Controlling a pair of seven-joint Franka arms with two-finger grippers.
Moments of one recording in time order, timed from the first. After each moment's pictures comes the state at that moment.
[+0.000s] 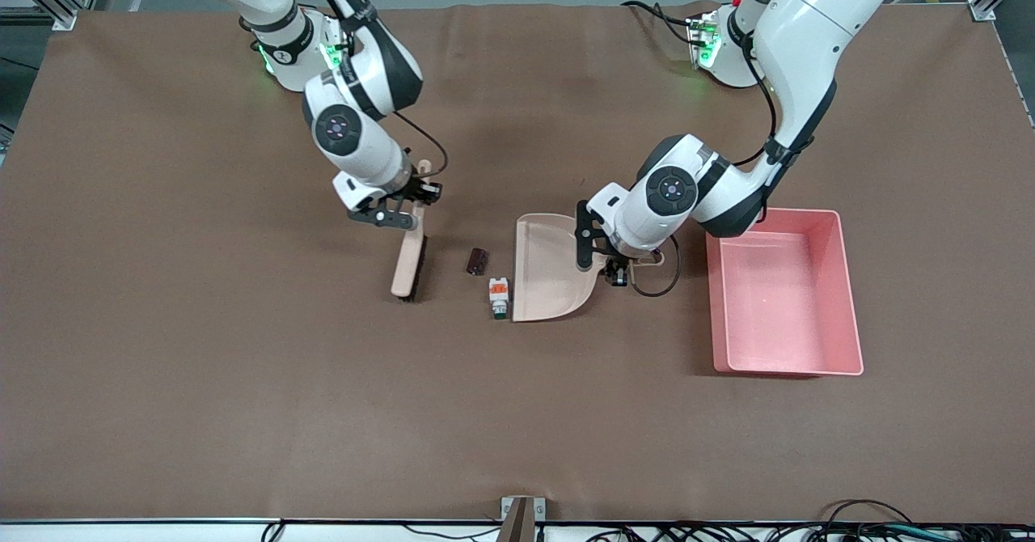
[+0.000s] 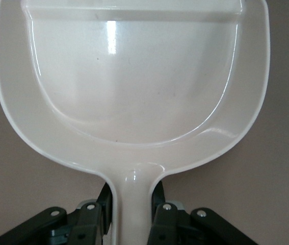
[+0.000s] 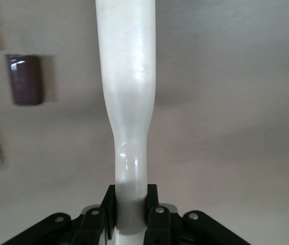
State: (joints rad) left arm -0.11 0.58 -0.49 -1.90 0.23 2.44 0.90; right arm 0.54 0.26 0.09 -2.20 0.26 2.37 0.64
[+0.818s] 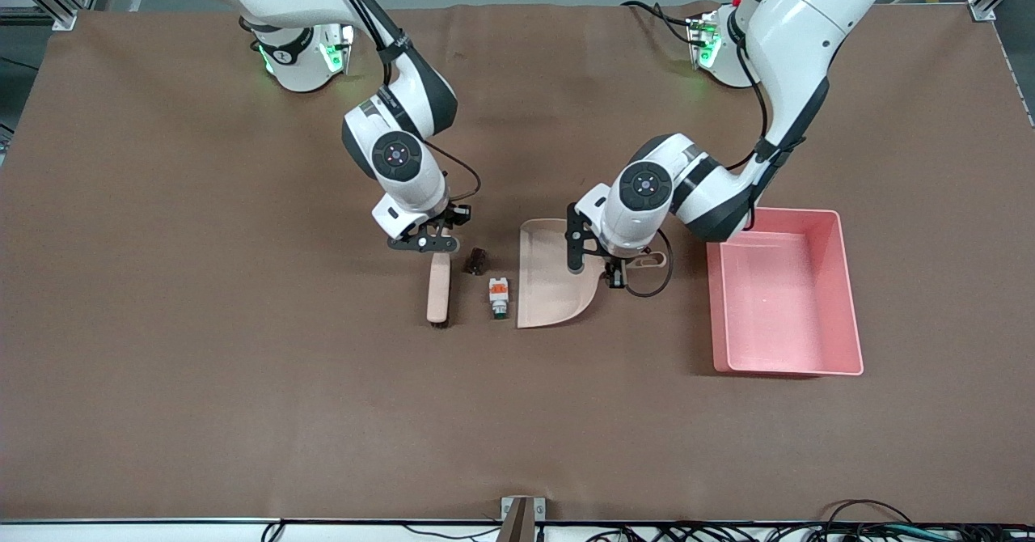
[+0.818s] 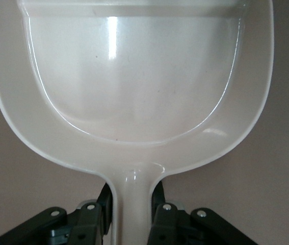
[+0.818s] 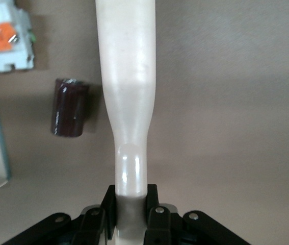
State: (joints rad) left arm -0.16 0.61 -0.49 -1.82 0.37 2.34 0.78; right arm 0.59 0.42 0.09 -2.00 0.08 2.33 0.65
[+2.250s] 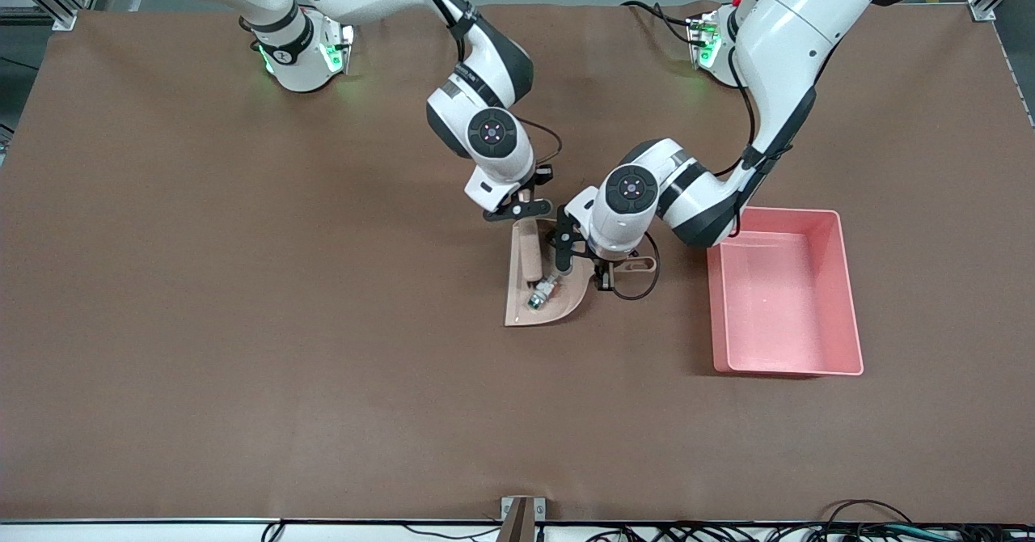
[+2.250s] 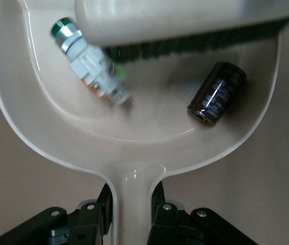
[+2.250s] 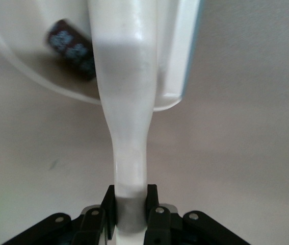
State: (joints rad) left arm -0.17 0.64 -0.49 -1.78 0.39 2.33 0.78; right arm 0.72 0.58 0.18 -1.66 0.24 2.14 0.64
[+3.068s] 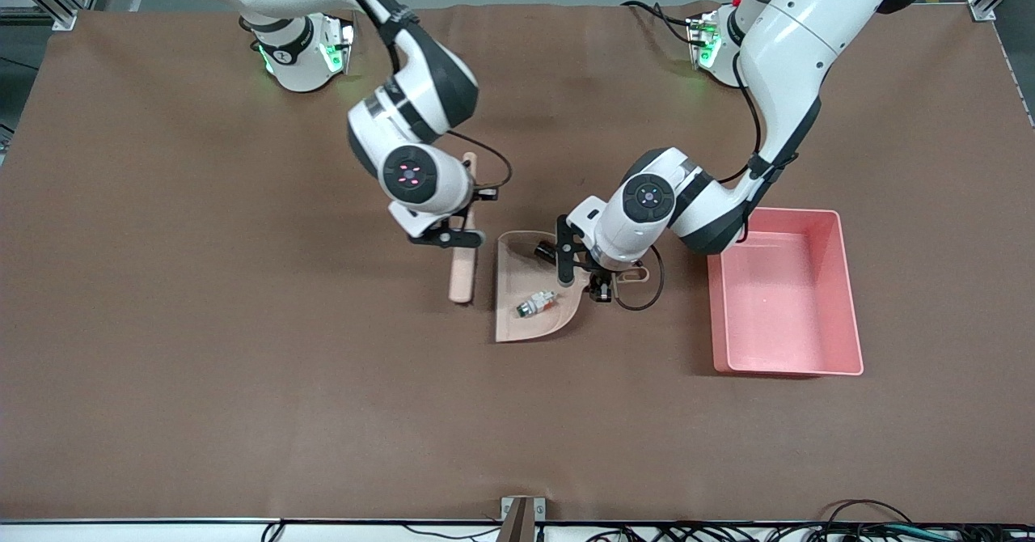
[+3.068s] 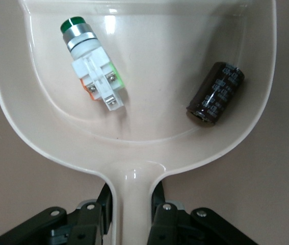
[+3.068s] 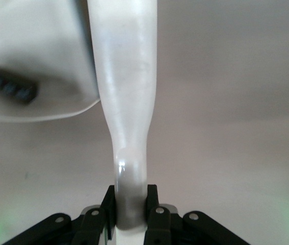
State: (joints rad) left arm -0.15 0.67 -0.51 -1.74 0.29 2.43 0.82; right arm 0.49 0.43 0.16 -1.71 0.25 1.87 0.69
